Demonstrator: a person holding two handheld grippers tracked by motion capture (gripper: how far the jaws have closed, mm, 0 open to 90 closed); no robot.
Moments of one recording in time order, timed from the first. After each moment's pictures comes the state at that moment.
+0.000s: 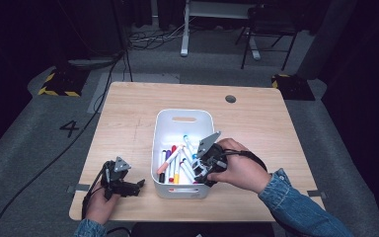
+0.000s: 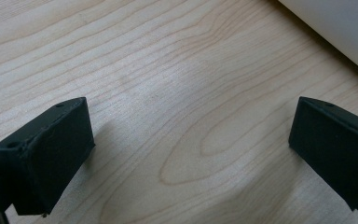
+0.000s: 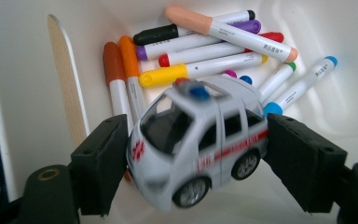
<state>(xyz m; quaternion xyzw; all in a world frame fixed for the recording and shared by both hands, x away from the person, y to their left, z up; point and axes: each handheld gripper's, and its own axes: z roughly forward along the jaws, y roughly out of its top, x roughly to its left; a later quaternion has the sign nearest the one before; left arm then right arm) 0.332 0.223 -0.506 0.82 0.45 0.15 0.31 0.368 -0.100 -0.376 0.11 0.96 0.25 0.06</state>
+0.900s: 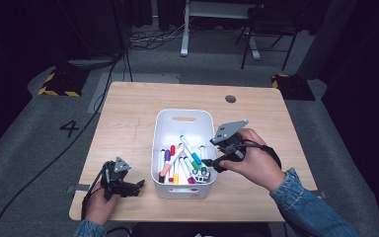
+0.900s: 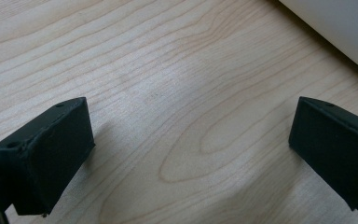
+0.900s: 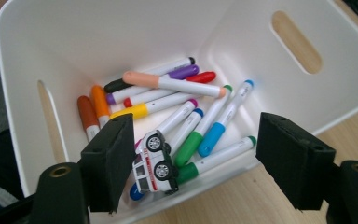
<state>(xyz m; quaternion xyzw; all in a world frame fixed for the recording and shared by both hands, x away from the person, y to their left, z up) 0.331 0.224 -0.506 0.82 0.45 0.16 0.31 0.372 -0.137 -0.337 0.16 0.92 0.34 0.12</state>
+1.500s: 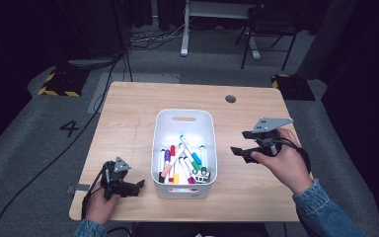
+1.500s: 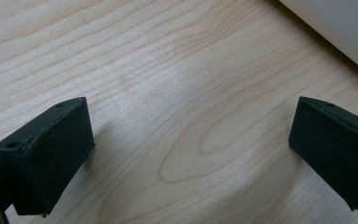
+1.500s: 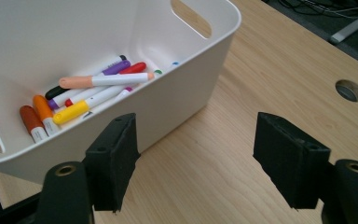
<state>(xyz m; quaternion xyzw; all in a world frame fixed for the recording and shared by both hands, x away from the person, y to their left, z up) 0.331 0.224 -0.505 0.82 0.45 0.16 0.31 0.378 -0.222 -0.336 0.29 0.87 0.38 0.16</state>
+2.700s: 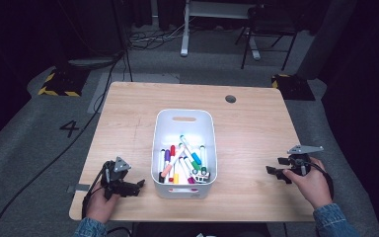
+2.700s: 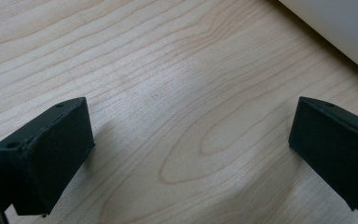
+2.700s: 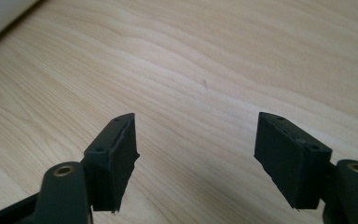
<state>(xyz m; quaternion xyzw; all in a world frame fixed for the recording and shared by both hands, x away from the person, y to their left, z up) 0.332 0.223 -0.506 0.82 0.45 0.15 0.32 0.380 -0.356 -0.461 0.44 0.82 0.33 0.13</state>
